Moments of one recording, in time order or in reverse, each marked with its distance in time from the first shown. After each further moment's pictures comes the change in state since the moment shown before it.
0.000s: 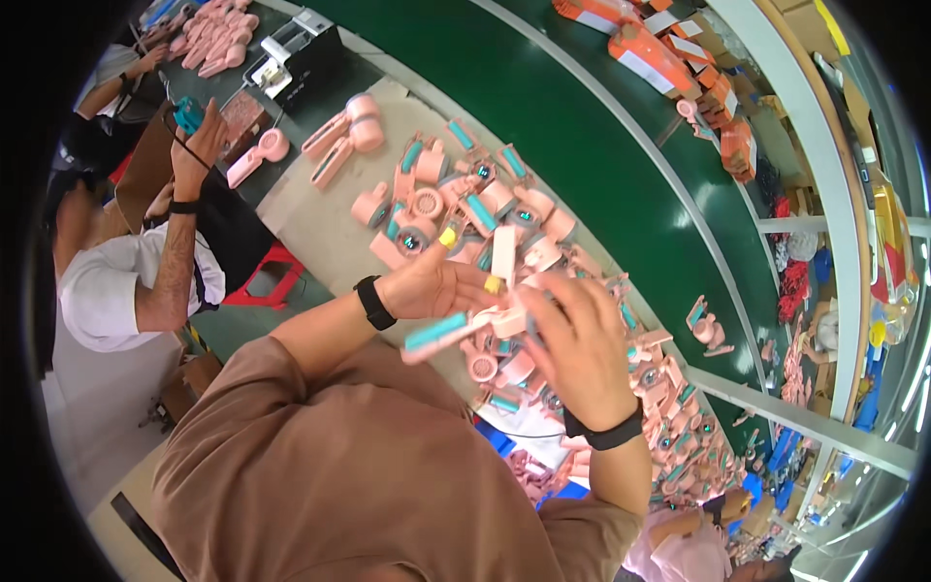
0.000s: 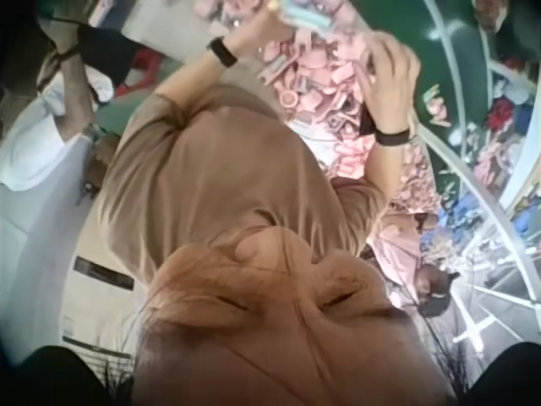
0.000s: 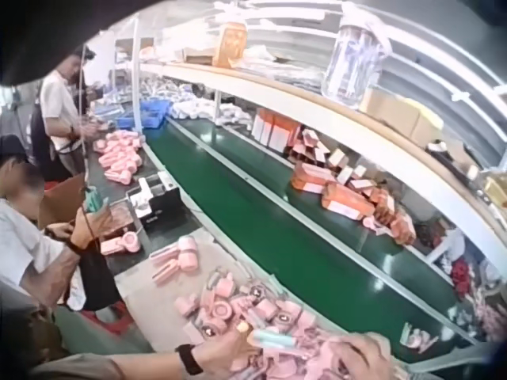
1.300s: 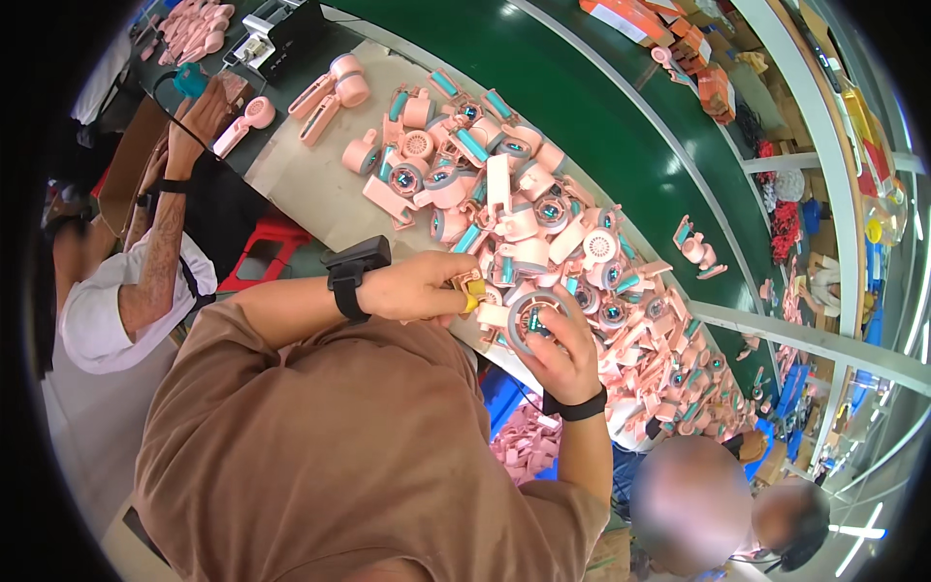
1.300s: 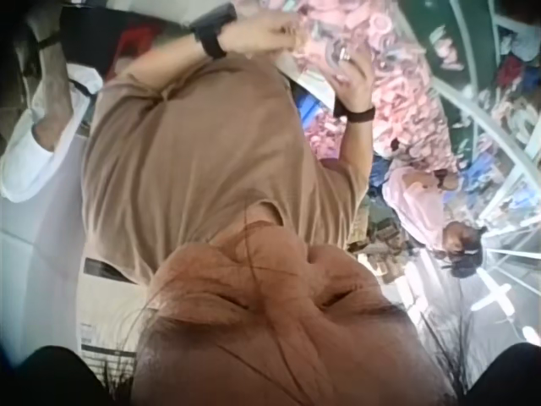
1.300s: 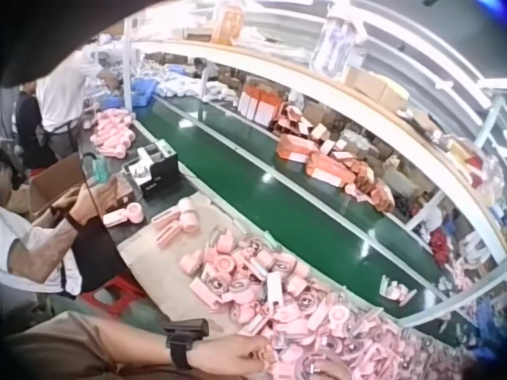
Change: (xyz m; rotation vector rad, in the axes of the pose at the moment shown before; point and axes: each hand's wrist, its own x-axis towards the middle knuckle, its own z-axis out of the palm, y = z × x) left_hand -0.053 -0.043 0.092 1.141 0.204 -0.103; right_hand -0.127 -0.031 0.084 0.256 0.427 -0.098
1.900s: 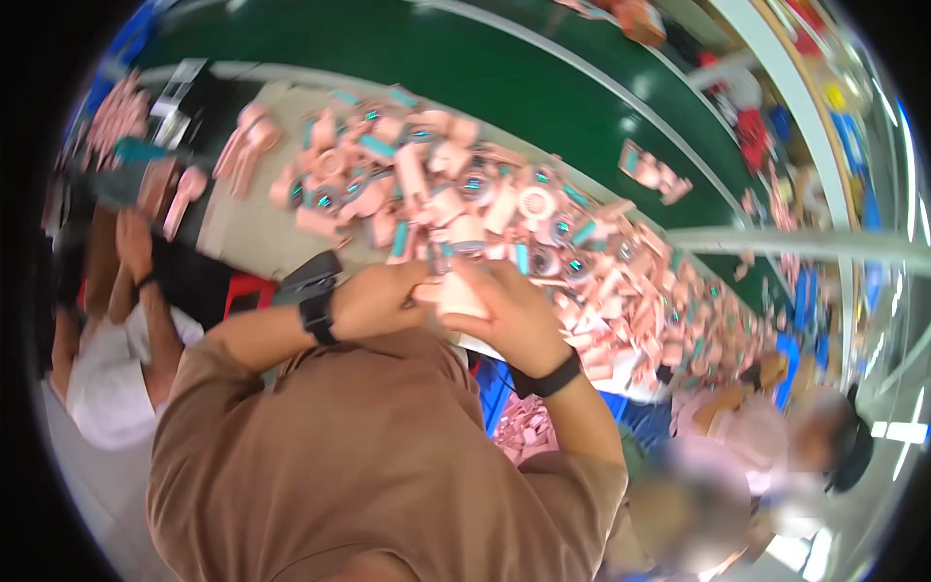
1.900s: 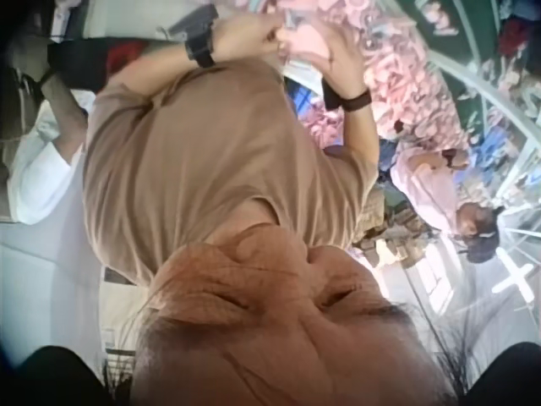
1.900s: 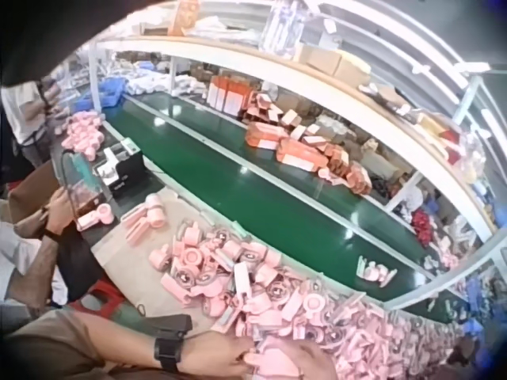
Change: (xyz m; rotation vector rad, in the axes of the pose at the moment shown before) left_hand 0.045 -0.017 0.029 0.687 0.126 0.229; right_hand 0.017 -0.007 -0.027 0.006 -0.280 0.562
